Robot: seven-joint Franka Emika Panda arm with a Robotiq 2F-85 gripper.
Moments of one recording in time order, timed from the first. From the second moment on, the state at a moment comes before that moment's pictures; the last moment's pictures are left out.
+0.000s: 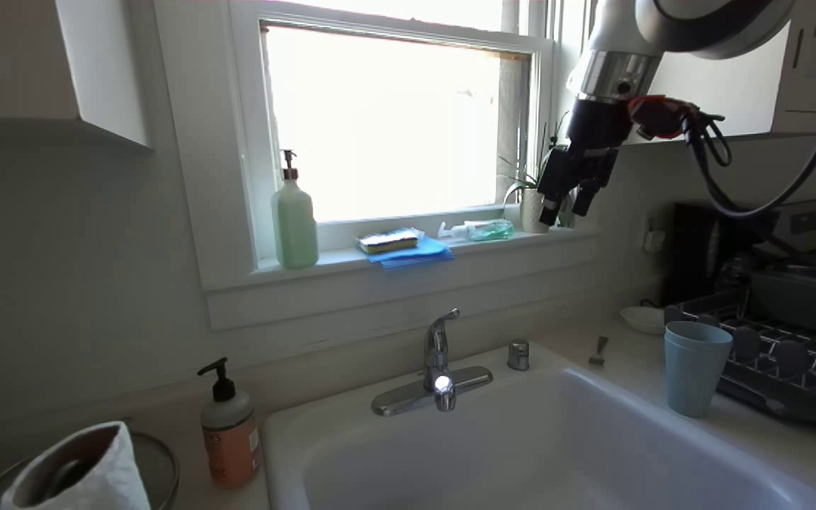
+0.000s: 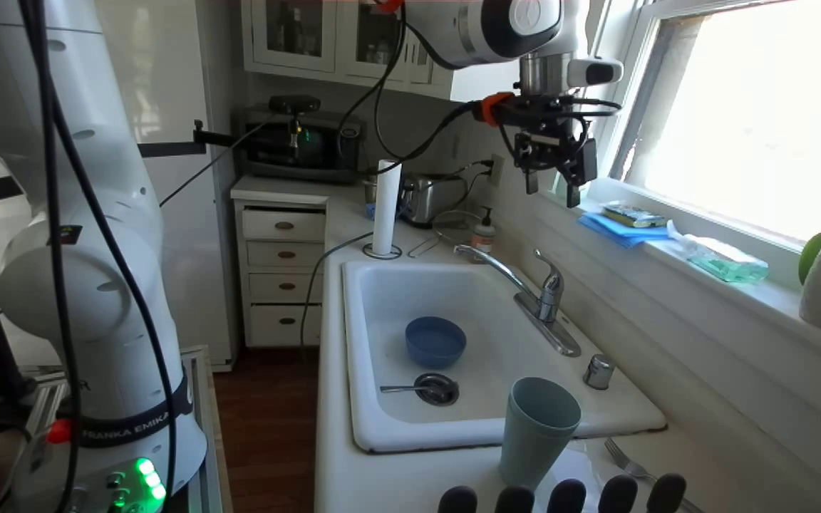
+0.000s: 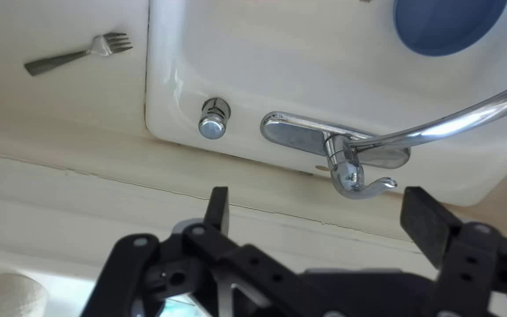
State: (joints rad) arm -0.04 -0.09 -0.06 -1.98 -0.09 2.22 0.06
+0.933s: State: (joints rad) arm -0.03 0.27 -0.11 -1.57 -0.16 2.28 0.72
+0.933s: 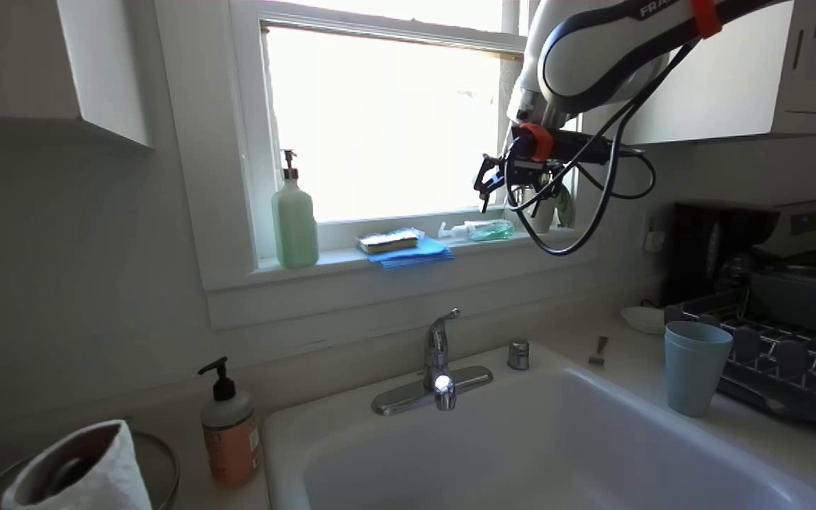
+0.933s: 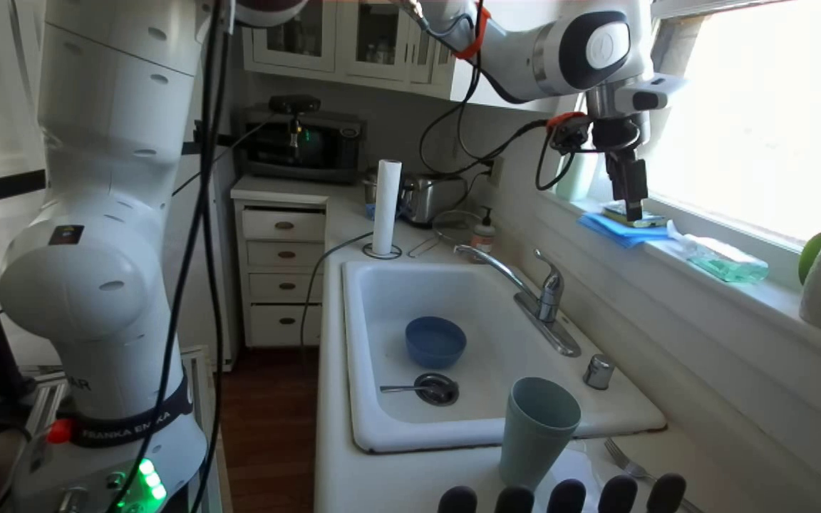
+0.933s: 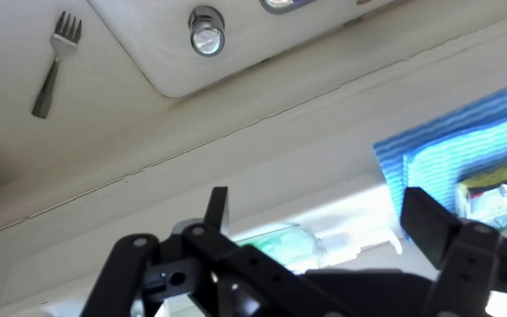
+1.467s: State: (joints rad) arm -0.03 0.37 -0.12 -1.45 -0.16 2.31 0.72
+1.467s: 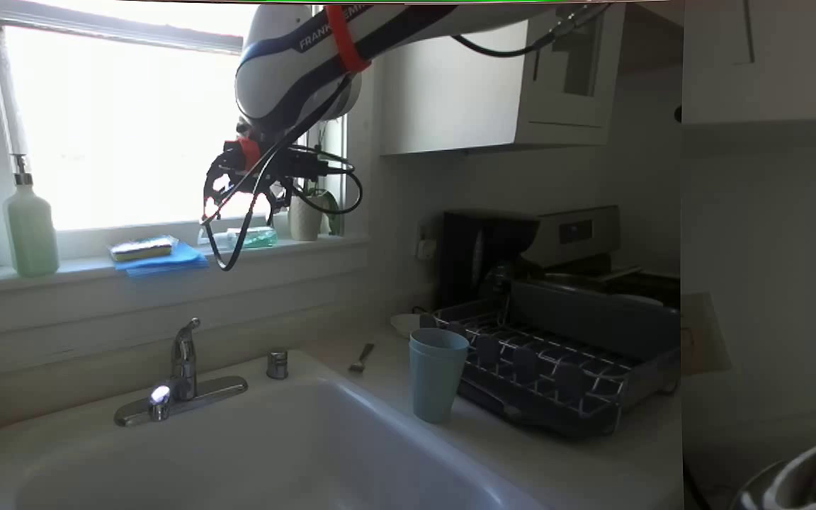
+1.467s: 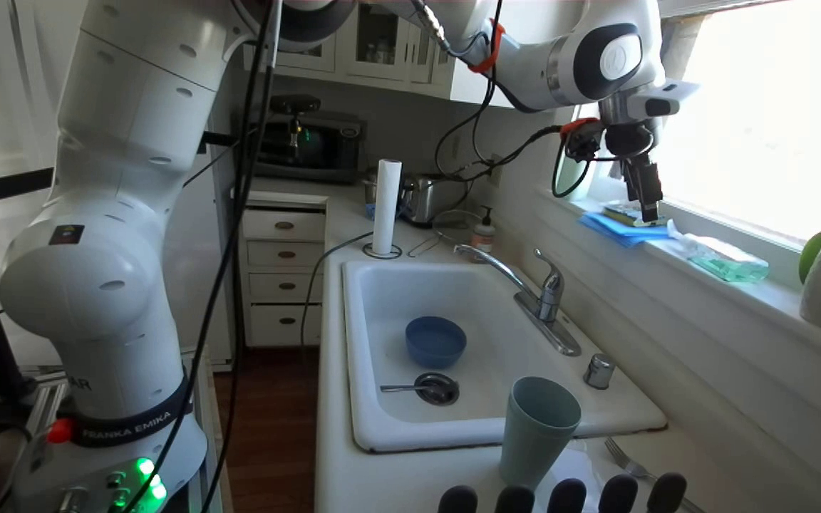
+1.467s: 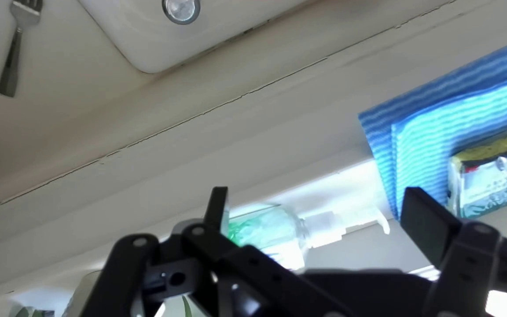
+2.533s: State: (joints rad) arm -0.04 0.63 -0.13 -1.13 -0.12 2.36 0.66
